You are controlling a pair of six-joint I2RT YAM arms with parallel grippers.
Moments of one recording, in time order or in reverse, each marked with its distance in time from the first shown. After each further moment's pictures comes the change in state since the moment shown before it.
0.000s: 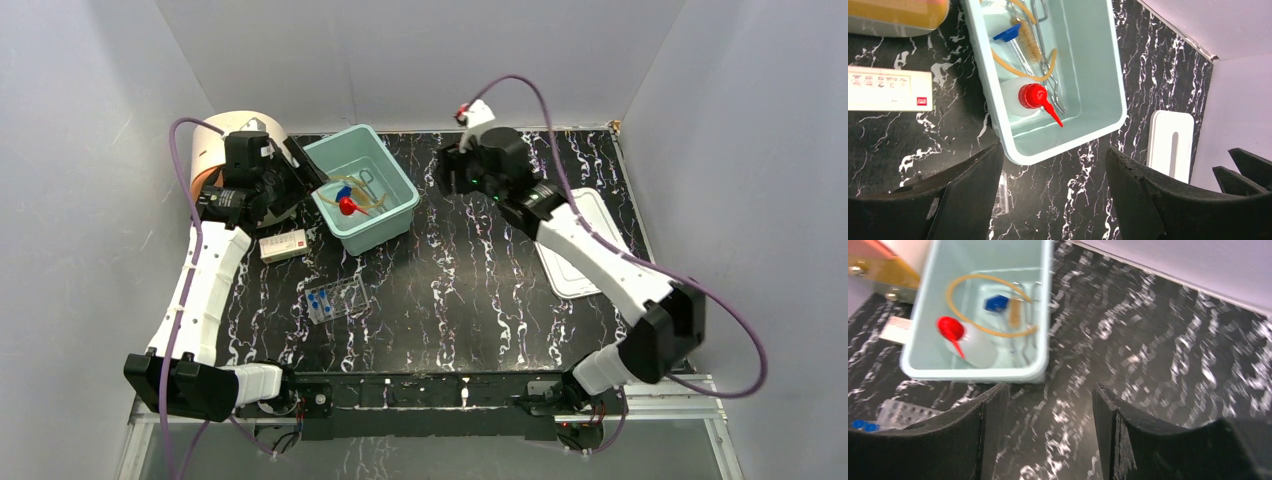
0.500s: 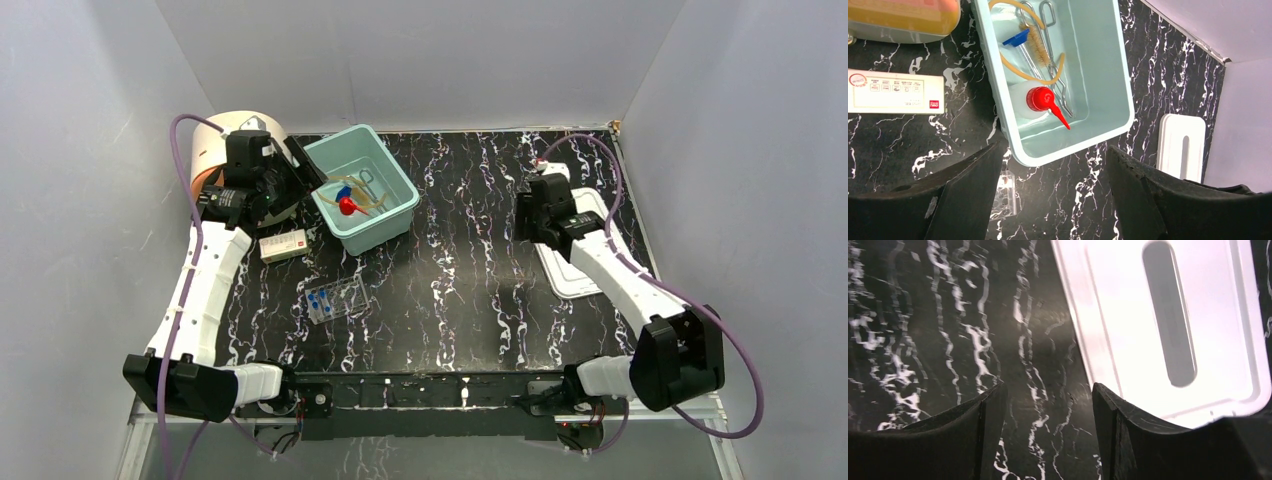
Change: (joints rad) left arm -0.014 0.000 0.013 0.005 -0.035 0.037; right arm -0.295 -0.209 -0.426 -0.250 0.279 0.149
